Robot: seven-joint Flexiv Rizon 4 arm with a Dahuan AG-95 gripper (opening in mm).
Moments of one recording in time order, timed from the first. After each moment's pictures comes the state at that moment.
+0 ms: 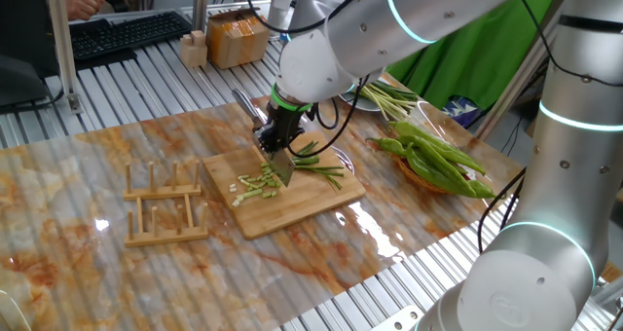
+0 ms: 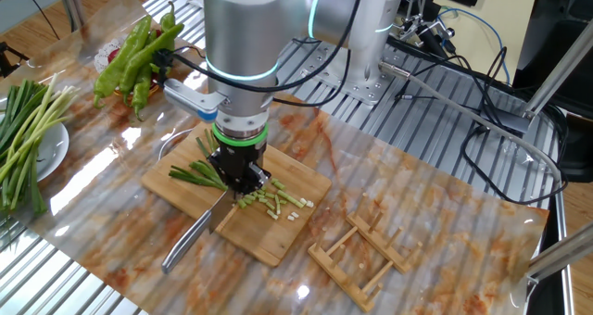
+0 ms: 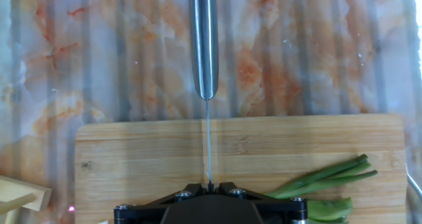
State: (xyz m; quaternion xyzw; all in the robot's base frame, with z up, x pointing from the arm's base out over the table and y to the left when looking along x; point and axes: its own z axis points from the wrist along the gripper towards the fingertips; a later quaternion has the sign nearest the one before) arm 0.559 -0.015 0.042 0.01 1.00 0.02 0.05
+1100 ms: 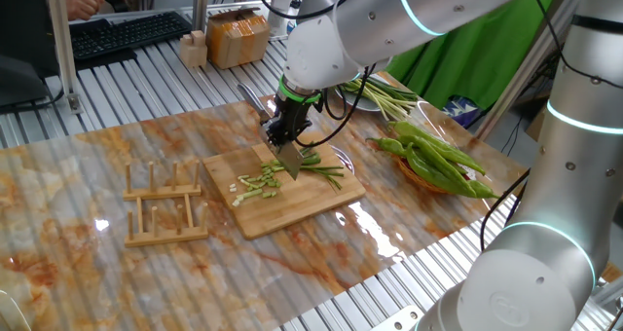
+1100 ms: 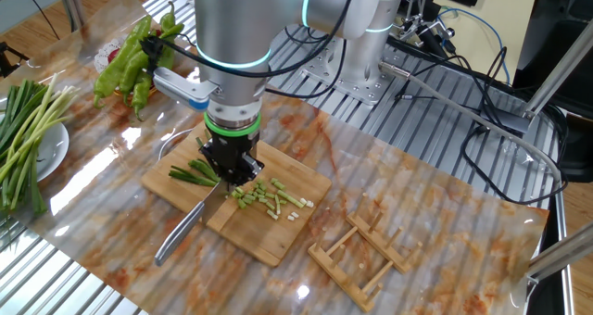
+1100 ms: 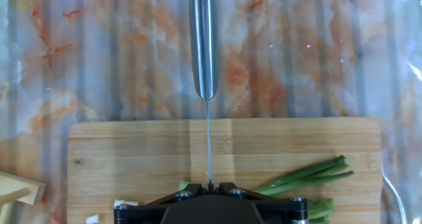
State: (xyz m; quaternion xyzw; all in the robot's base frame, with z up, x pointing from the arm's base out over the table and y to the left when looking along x) arm 0.559 -0.031 0.059 0.00 1.00 0.02 0.05
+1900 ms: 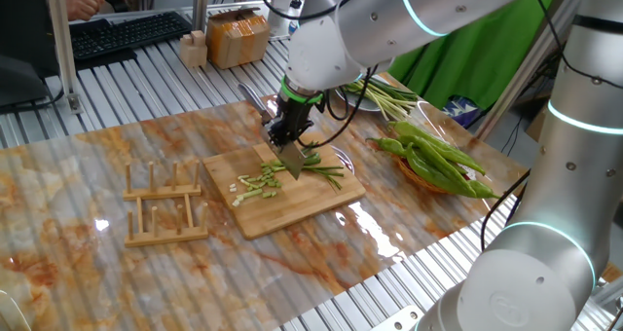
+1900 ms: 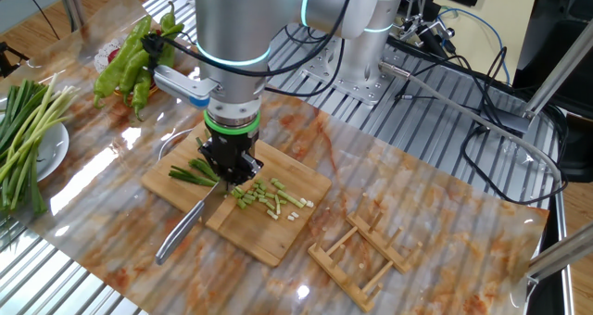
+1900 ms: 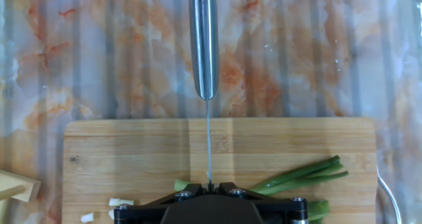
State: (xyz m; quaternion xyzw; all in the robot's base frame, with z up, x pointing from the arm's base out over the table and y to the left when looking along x) arm 0.556 -0.035 0.051 0.00 1.00 0.01 0.06
